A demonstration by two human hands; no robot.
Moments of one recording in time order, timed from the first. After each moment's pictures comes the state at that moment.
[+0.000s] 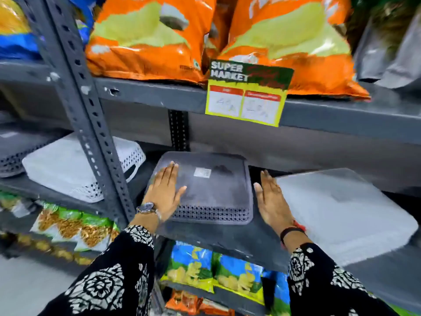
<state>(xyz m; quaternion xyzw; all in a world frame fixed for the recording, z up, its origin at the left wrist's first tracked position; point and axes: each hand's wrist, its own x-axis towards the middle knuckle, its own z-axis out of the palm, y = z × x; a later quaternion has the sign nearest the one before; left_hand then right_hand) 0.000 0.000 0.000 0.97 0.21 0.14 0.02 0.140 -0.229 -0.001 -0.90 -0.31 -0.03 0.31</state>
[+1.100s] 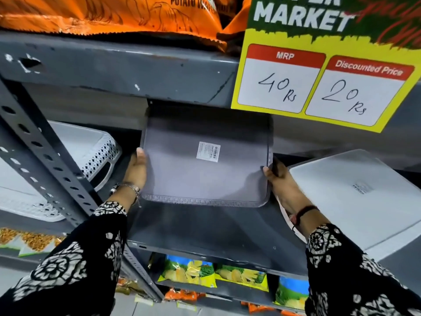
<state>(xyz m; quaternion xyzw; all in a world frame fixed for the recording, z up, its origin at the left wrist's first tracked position) 0.074 0.089 -0.001 0.71 0.43 0.19 0.53 0.215 -0.185 -0.029 -0.73 -0.10 0.15 0.66</state>
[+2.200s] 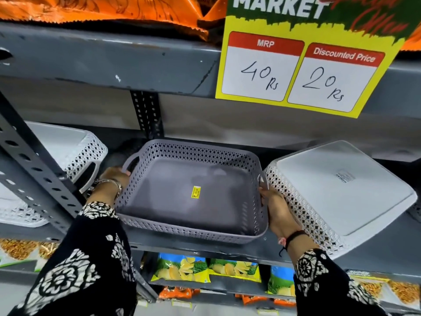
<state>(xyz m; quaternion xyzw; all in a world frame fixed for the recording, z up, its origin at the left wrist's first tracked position) 0.066 0.116 -0.007 0.81 0.48 0.00 0.34 0.172 -0.209 -0.065 -0.63 0.05 0.24 0.74</state>
